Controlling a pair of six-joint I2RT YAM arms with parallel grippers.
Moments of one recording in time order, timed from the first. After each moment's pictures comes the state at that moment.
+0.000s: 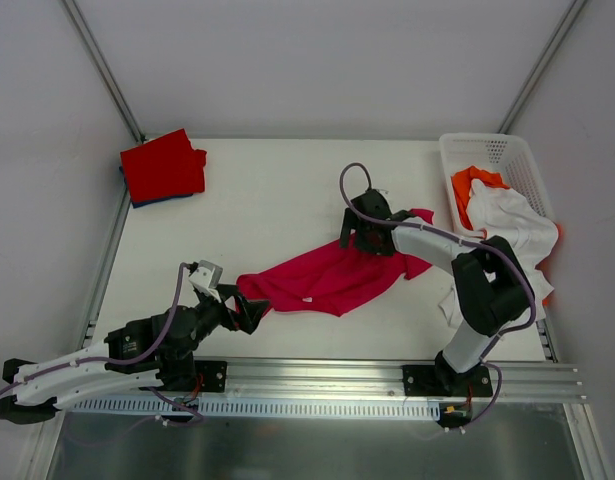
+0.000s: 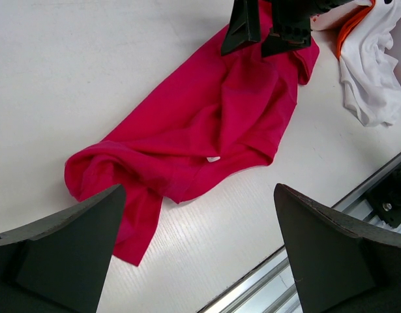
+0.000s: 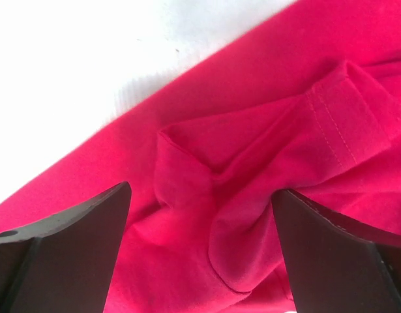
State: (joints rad) left arm -1.28 0.17 0.36 -0.47 -0.63 -0.51; right arm 0.57 1.69 1.05 -0.41 0.22 0.64
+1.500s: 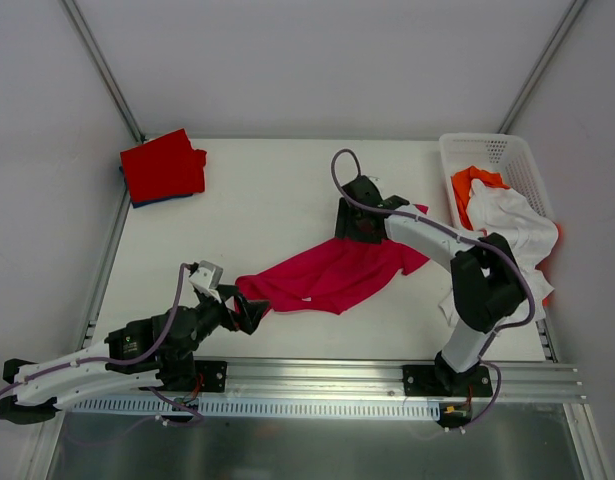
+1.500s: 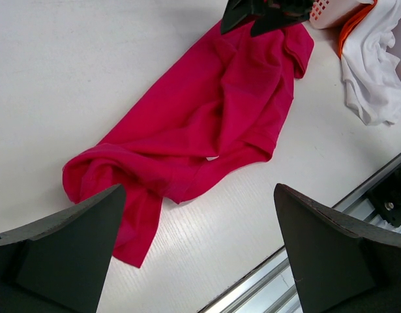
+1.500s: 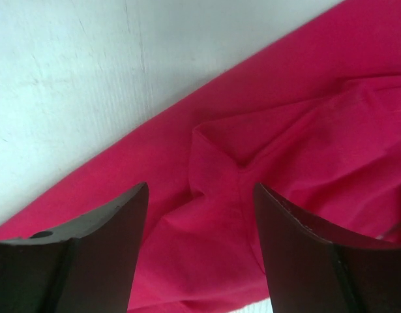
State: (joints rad) left arm -1.28 0.16 0.36 -0.47 -0.63 -0.51; right arm 0.60 1.71 1.24 -0.55 0.24 0.62
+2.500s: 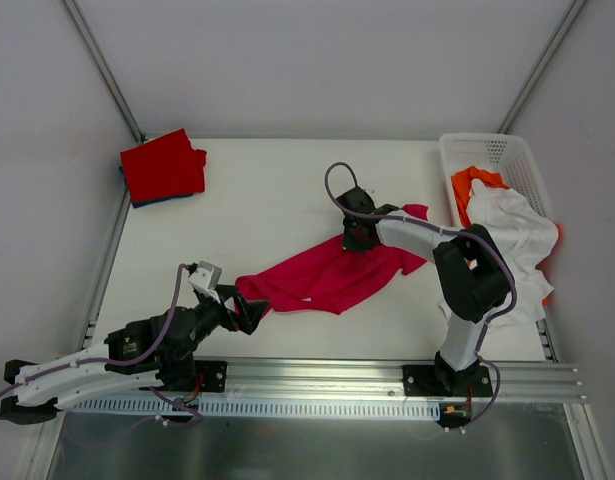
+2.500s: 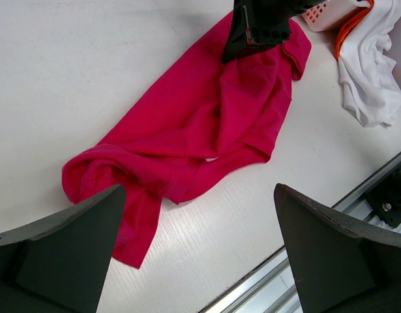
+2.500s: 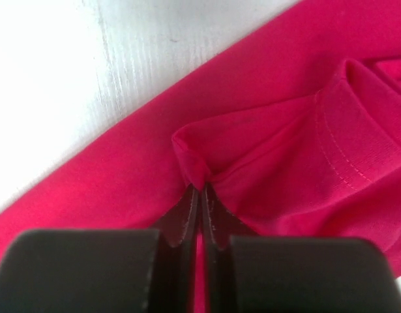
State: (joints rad) left arm -1.28 0.14 0.35 -0.47 -0.63 -0.51; right arm 0.62 1.83 1.18 -0.46 0.22 0.65
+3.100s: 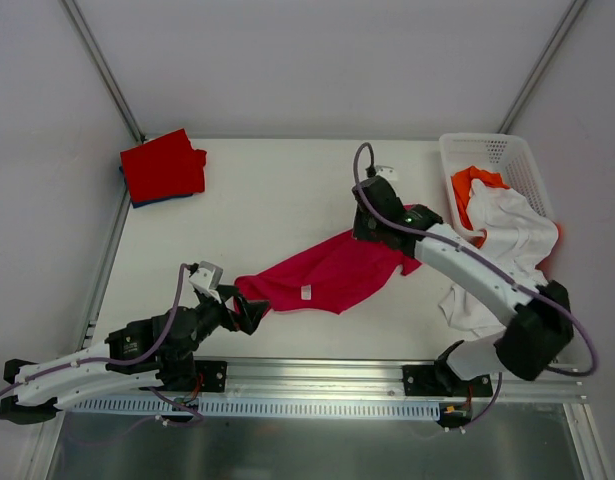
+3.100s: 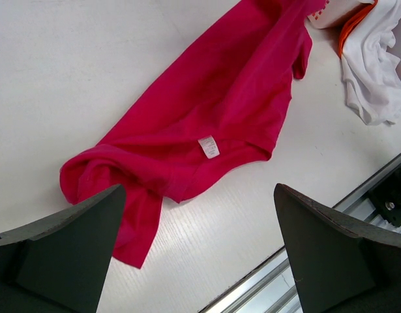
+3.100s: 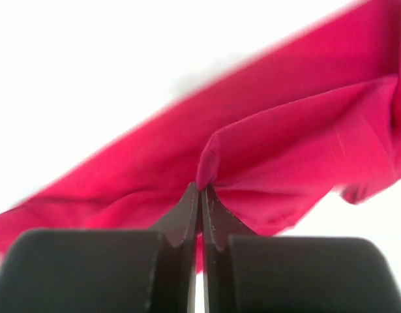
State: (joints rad) left arm -1.28 0.16 0.35 -0.47 -0.63 -0.51; right arm 0.68 1.49 1.18 -0.61 0.31 0.63
